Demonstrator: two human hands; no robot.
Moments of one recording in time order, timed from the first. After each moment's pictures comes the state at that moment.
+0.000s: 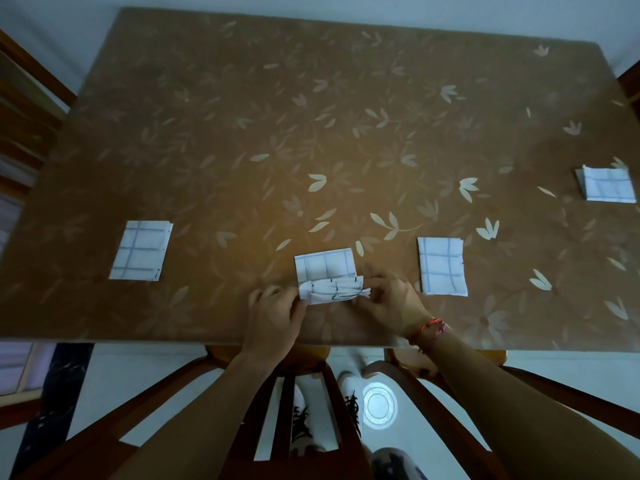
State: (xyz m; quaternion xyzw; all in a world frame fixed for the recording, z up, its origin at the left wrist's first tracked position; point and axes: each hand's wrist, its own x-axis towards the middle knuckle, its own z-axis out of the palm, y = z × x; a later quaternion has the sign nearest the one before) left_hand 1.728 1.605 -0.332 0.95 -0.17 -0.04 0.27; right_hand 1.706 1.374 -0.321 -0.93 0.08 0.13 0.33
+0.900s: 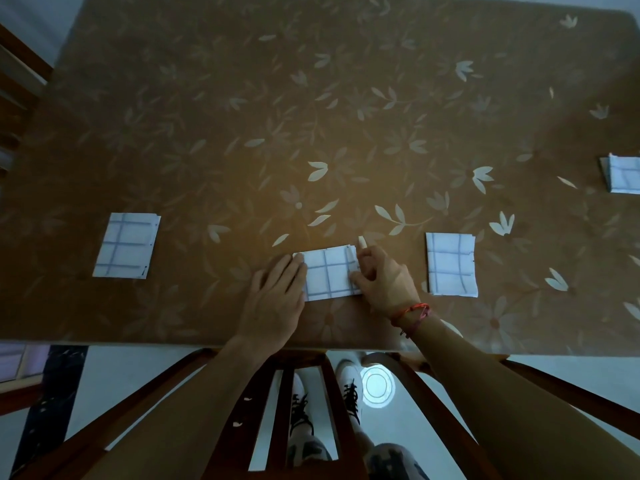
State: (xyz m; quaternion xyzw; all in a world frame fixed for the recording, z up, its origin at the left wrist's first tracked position) left_hand 1.757 1.602 -0.351 0.95 -0.30 -0.08 0.07; right_hand 1.735 1.381 -0.326 -0.92 0.18 0.13 0.33
